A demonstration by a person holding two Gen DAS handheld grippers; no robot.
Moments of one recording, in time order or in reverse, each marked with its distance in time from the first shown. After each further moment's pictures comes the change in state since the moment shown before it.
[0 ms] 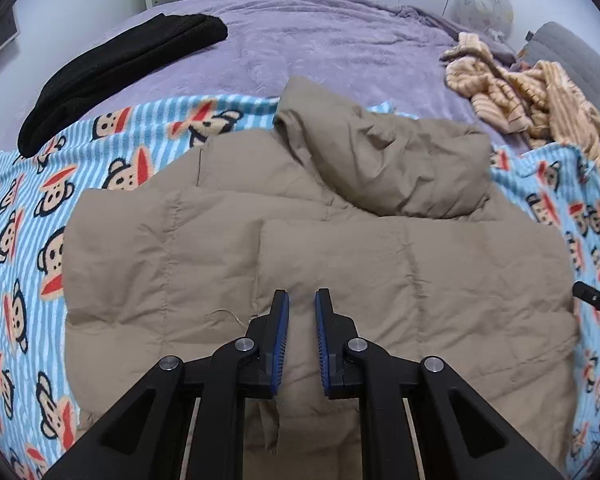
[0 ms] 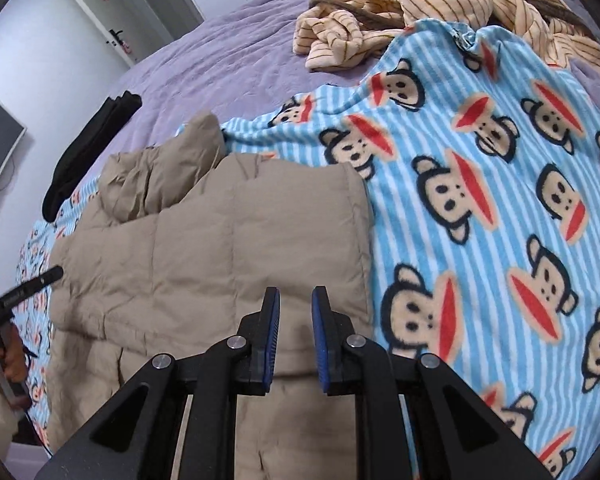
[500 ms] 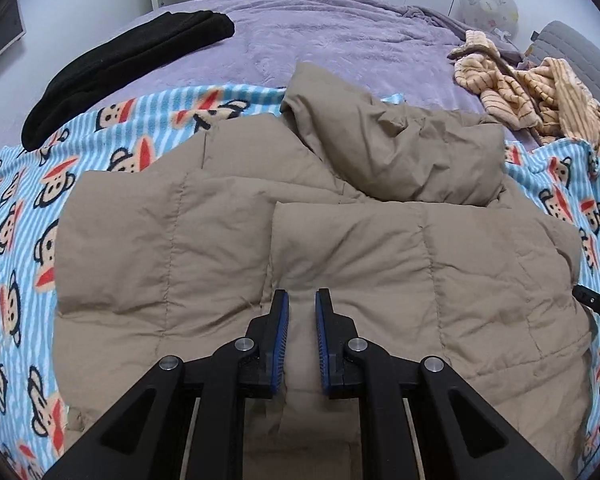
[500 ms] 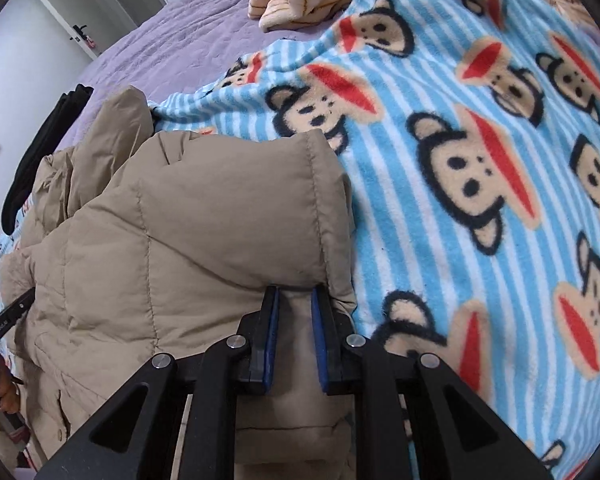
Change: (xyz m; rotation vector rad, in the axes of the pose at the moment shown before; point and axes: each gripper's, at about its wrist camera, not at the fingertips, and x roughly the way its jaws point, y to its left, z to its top) left arm -0.012 0.002 -0.015 0.007 -0.039 -0.016; right arm 0.065 -0.011 0.009 0.043 0.054 -0.099
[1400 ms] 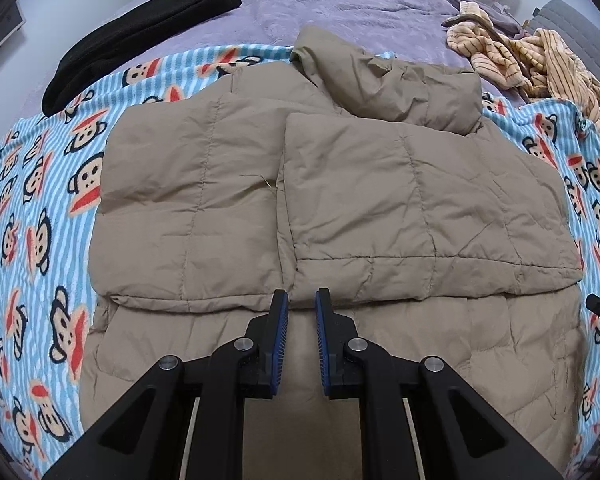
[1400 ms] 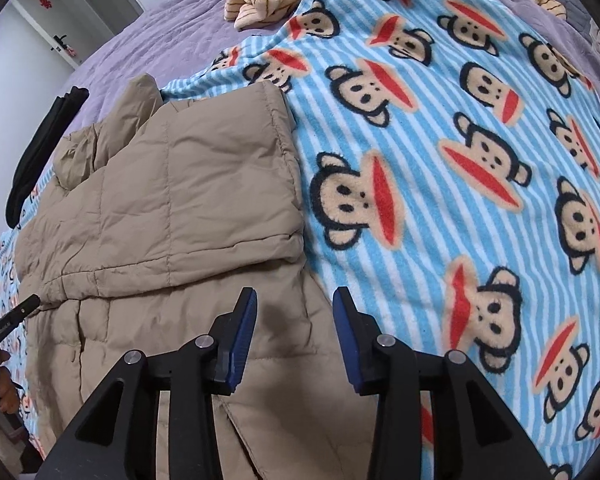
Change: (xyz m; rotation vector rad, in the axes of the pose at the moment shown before) left arm -0.045 0.001 -0.051 0.004 0.140 0.034; right arm -0.081 -0.013 -0.089 0.112 0.045 -0.030
